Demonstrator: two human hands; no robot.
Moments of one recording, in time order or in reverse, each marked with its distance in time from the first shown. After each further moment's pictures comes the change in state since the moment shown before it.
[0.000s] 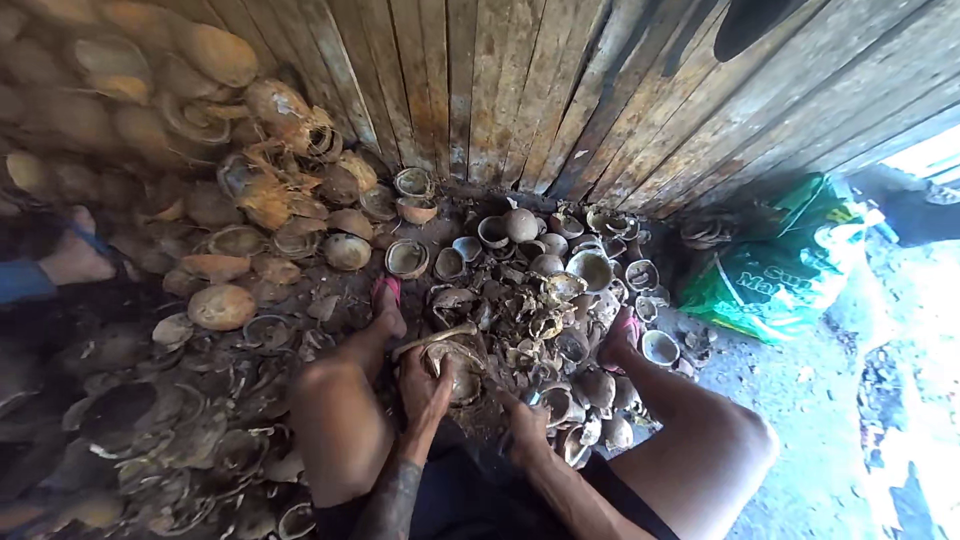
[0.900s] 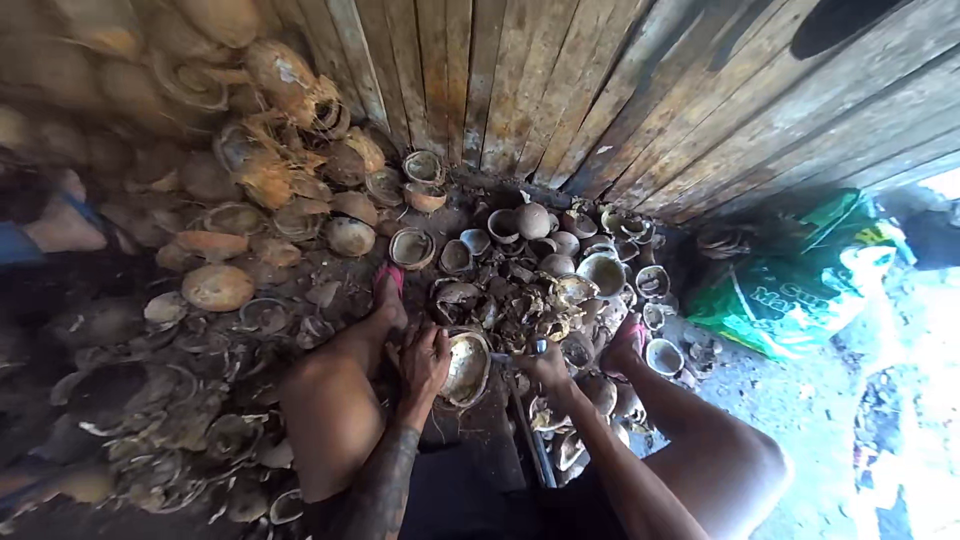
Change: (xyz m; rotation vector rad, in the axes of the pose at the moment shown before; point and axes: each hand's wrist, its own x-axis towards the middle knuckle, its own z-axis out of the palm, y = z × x) left_hand 0.054 -0.002 0.018 0.153 -0.065 0.121; right_hand 0.125 -0.069 -0.005 -0.607 -0.422 -0.544
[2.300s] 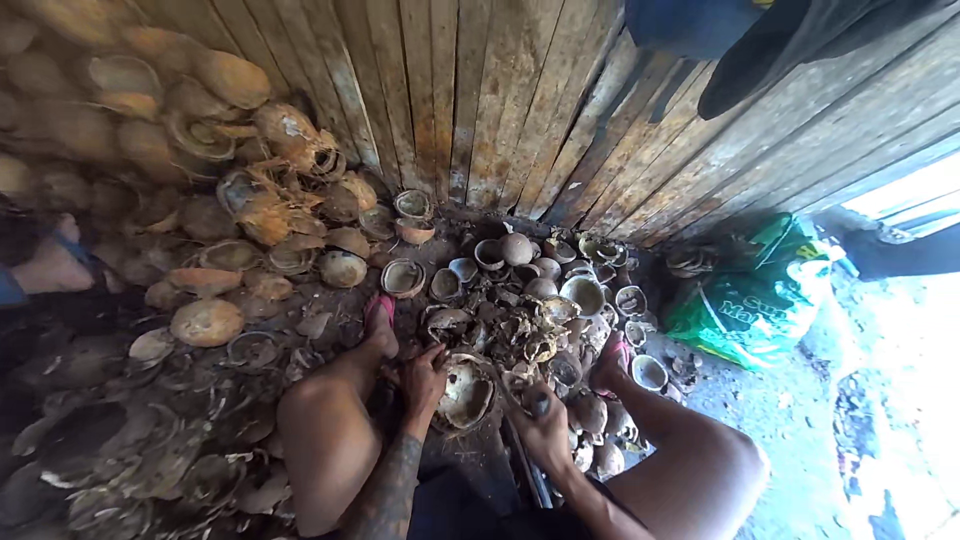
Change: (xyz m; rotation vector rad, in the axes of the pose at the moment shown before) left_hand 0.005 0.011 0.000 -0.128 -0.087 -0.034; right_hand -0.111 -0.052 0.022 -0.175 0.226 -0.246
